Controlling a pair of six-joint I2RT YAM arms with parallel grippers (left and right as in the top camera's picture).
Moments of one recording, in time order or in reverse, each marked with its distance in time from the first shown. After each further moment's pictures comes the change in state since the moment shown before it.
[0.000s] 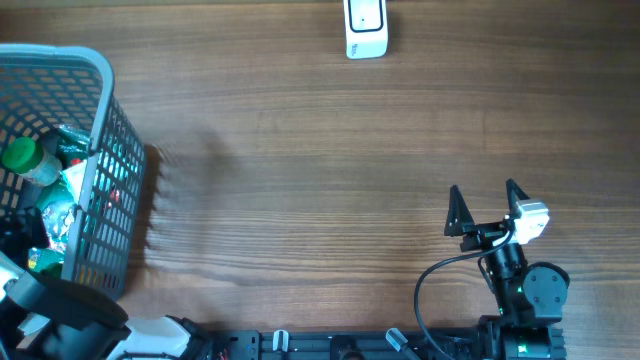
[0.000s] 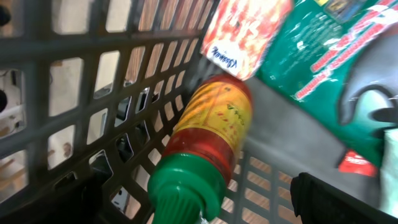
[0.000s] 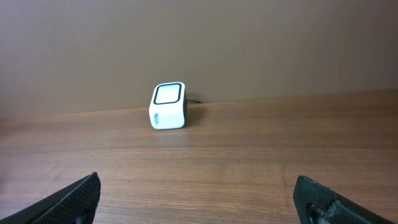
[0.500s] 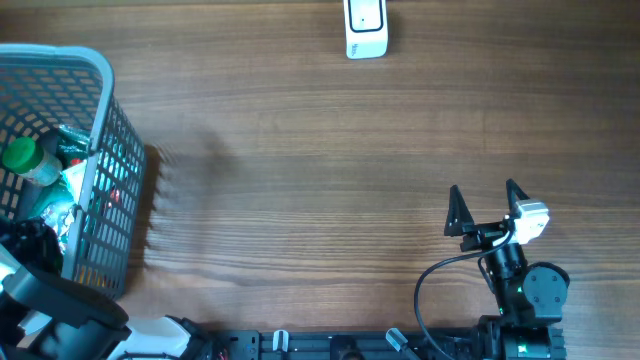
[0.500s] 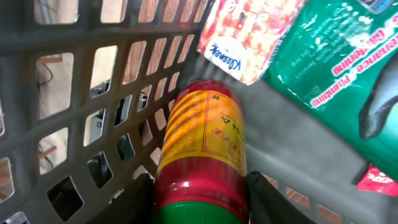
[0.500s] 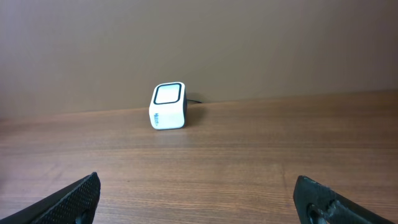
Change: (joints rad) left arm -0.001 -0.002 -0.121 0.103 0.008 -0.005; right arm 0.000 0.000 0.000 0.000 0.000 0.000
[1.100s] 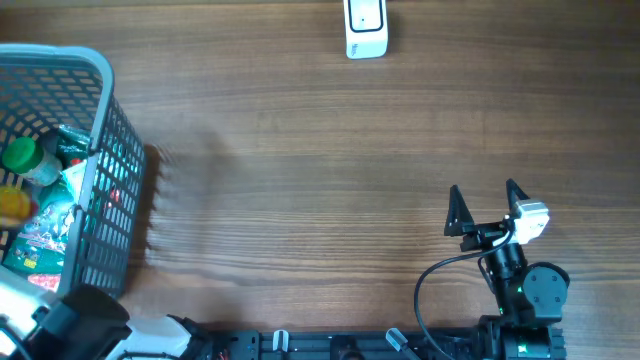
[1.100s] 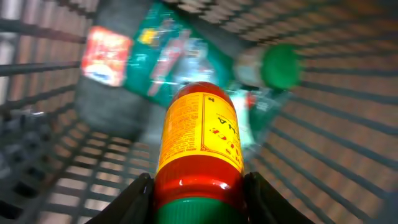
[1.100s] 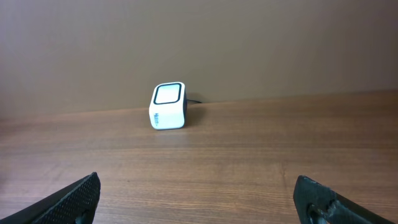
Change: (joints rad) left arm -0.041 0.003 0.657 -0.117 0.163 0.014; right arm 0.000 0.000 0.000 0.000 0.000 0.000
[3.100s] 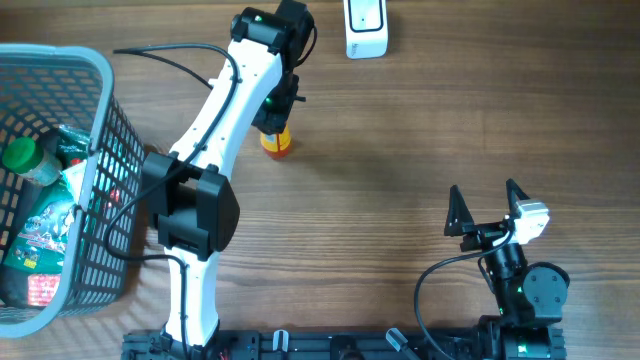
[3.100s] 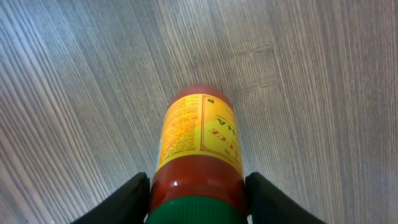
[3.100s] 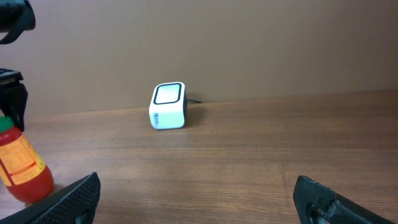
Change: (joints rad) left arm -1.263 0.520 0.017 0.183 -0.163 -0.658; right arm 0.000 0.000 0.000 0.000 0.000 0.000
